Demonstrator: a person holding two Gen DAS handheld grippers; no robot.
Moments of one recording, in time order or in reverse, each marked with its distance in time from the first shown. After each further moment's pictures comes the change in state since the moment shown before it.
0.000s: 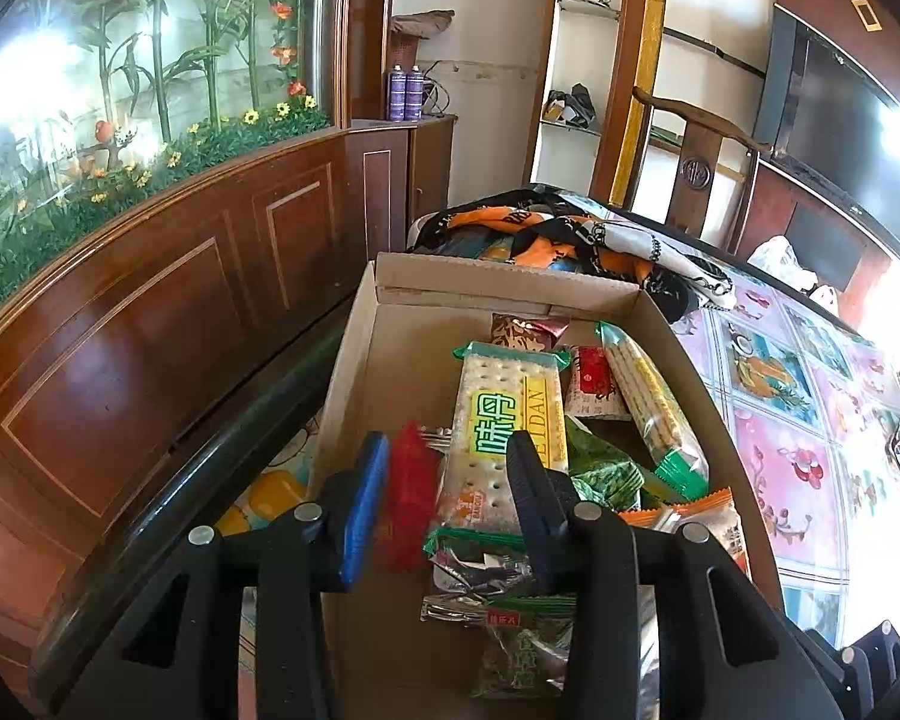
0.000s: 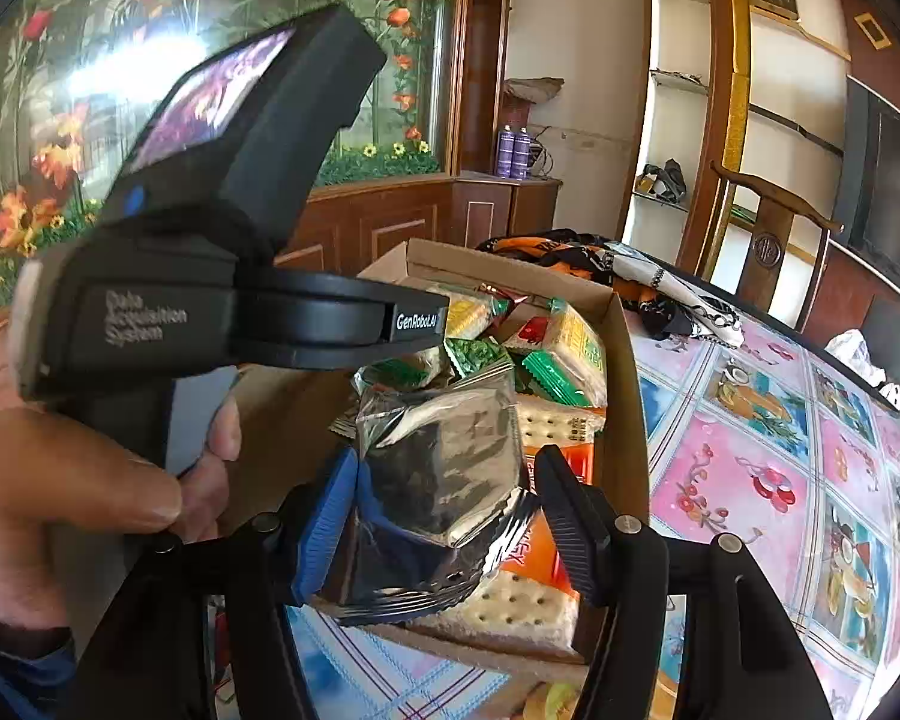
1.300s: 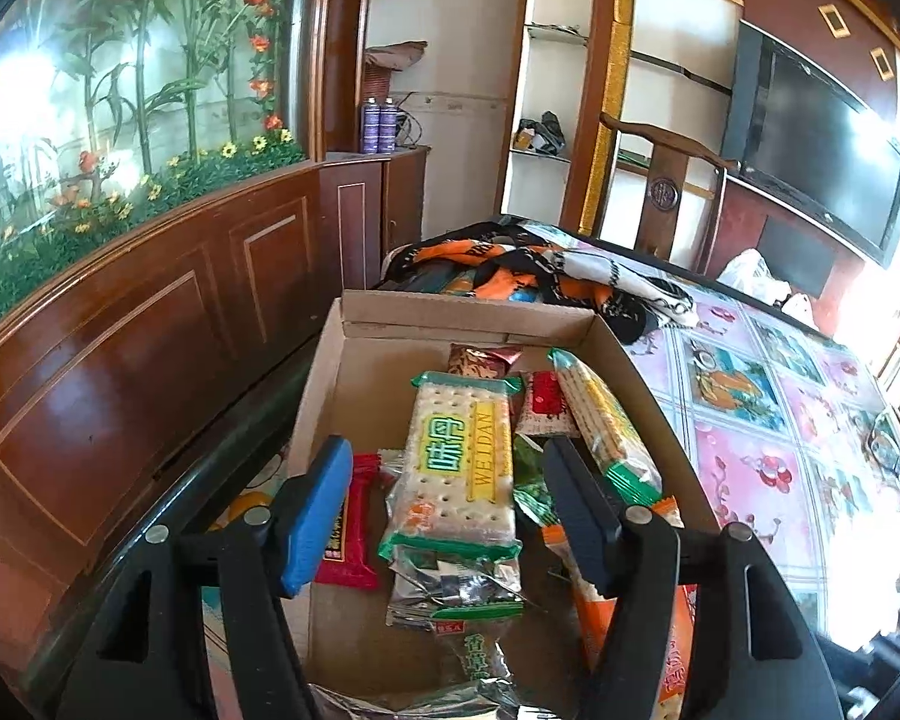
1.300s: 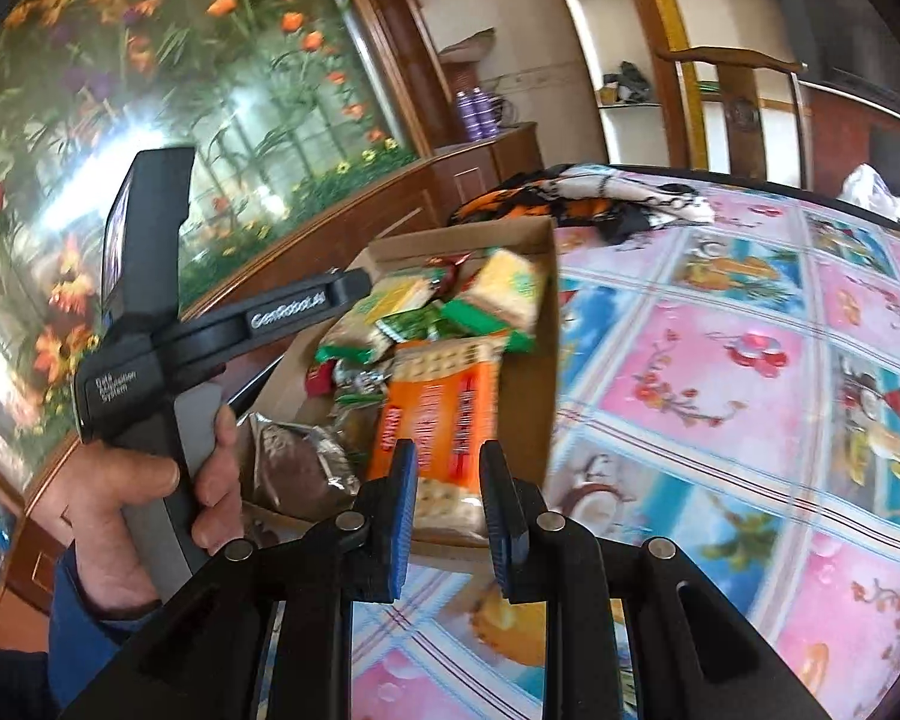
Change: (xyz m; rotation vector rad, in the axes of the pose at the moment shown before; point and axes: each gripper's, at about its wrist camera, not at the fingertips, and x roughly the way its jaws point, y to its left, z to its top) left arm -0.017 -0.018 0.000 0.041 -0.076 -0.053; right arm -0.043 -0.076 -0.021 0.348 0.055 0.167
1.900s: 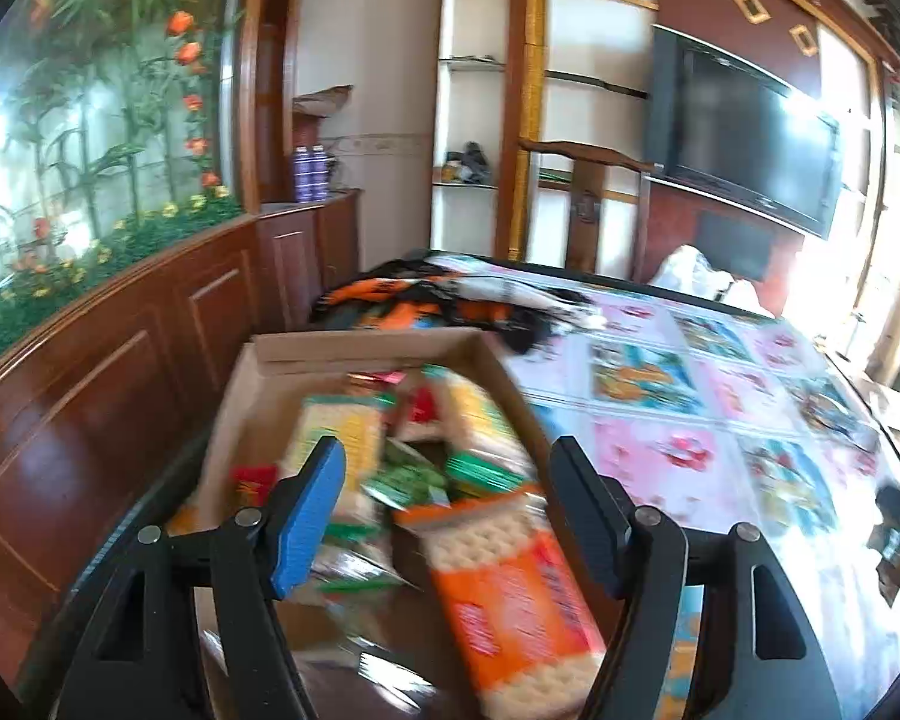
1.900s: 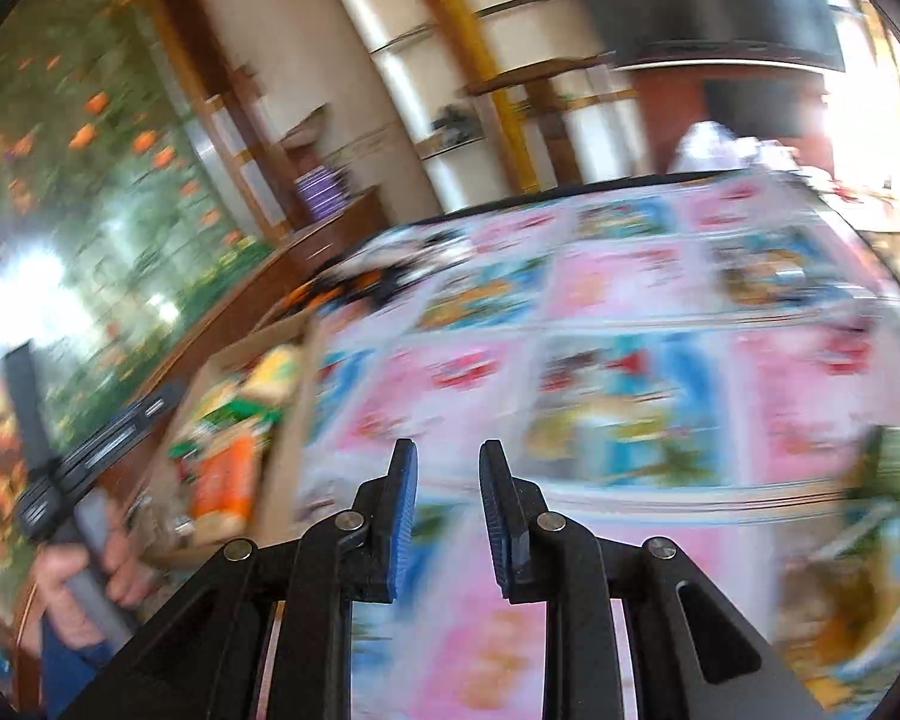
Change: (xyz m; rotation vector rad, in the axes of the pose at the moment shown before) left arm -0.043 -0.057 -0.016 0.124 -0.092 -0.134; right arm -0.115 -0.135 -0.019 0.277 -0.161 -0.260
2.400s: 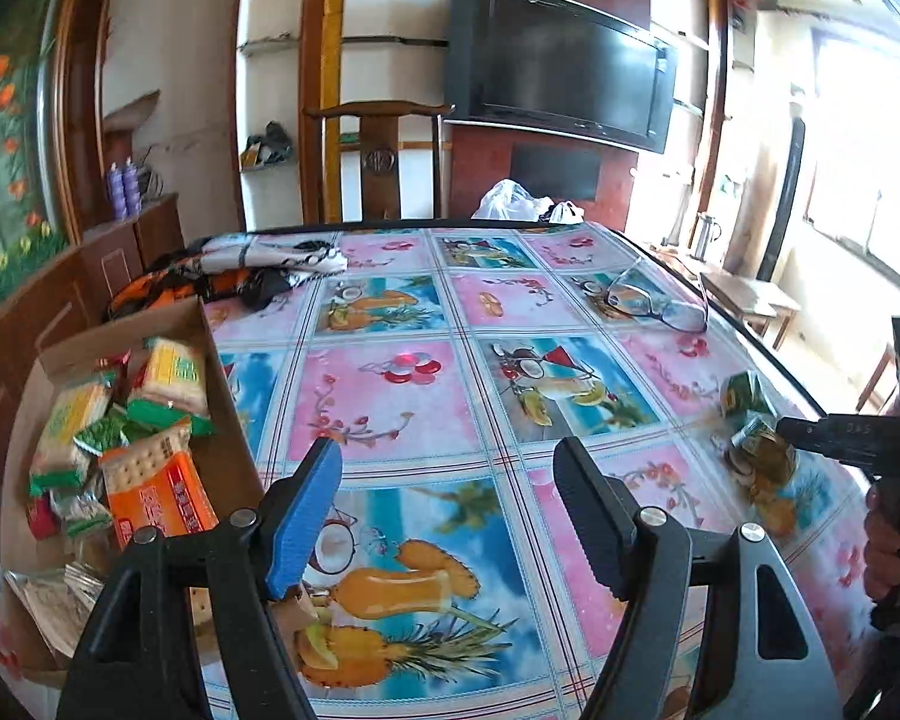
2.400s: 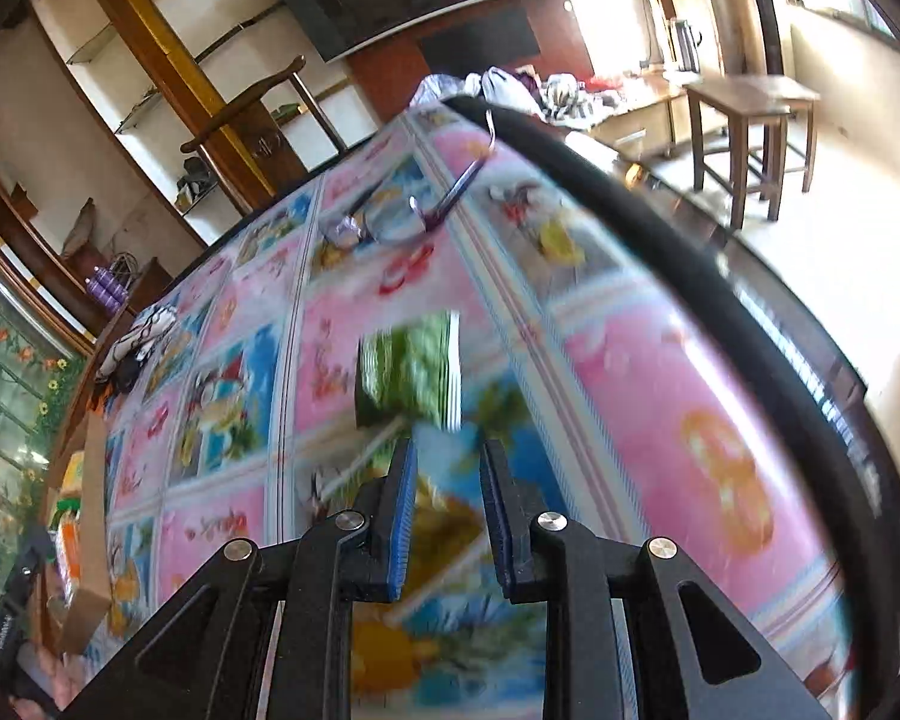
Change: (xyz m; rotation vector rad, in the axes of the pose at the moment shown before) left arm -0.026 -0.125 -0.041 0.229 0.075 -0.330; right arm -0.075 -0.166 -0.036 0.400 0.050 -0.339
